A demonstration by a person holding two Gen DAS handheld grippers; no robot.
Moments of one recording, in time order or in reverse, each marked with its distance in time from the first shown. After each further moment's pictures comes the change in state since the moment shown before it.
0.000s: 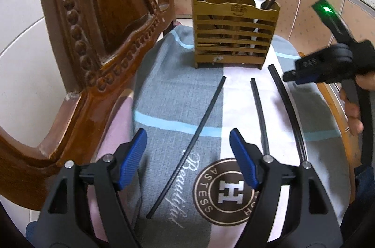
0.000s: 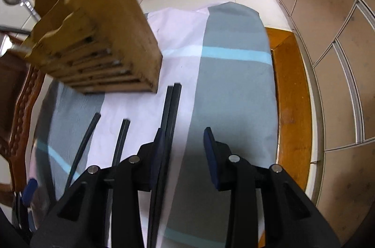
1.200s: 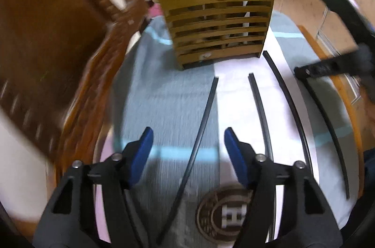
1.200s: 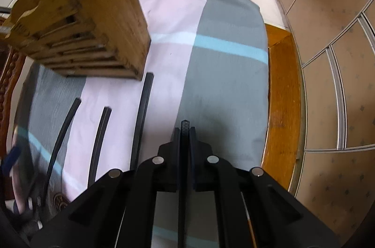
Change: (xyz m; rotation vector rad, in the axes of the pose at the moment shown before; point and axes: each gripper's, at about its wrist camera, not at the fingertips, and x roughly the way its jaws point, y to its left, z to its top) left arm 0.051 -0.028 0.057 0.205 0.181 0.001; right arm 0.019 0.001 0.007 -0.097 0.119 -0.102
